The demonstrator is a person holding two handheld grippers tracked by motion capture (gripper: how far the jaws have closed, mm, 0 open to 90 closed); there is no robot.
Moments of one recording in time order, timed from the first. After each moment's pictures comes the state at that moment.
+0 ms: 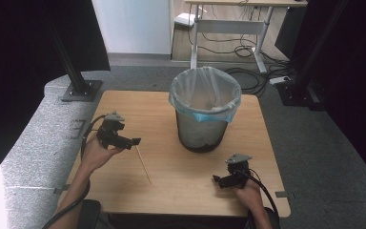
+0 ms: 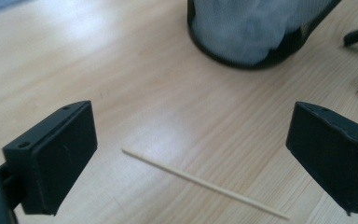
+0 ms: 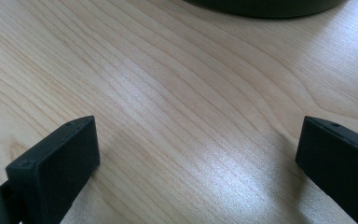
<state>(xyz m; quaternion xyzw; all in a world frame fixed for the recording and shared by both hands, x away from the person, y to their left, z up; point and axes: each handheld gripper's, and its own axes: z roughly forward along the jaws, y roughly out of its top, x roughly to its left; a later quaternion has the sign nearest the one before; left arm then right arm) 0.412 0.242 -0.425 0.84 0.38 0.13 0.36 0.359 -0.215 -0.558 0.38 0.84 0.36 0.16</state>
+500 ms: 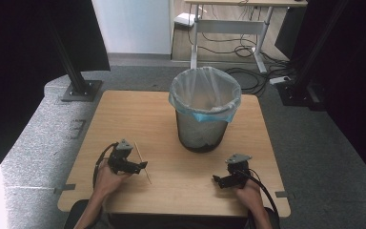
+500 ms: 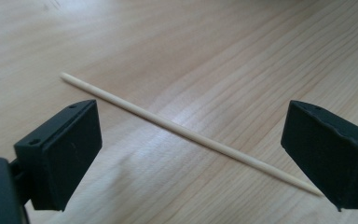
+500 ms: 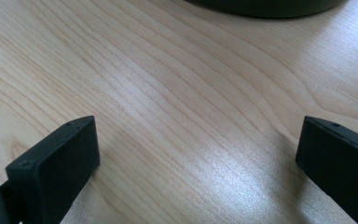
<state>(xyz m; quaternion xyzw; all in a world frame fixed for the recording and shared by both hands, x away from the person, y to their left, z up) 0.381 0.220 -0.520 0.84 0.40 0.13 0.35 0.359 -0.214 -0.558 0.38 0.84 0.36 0.16</state>
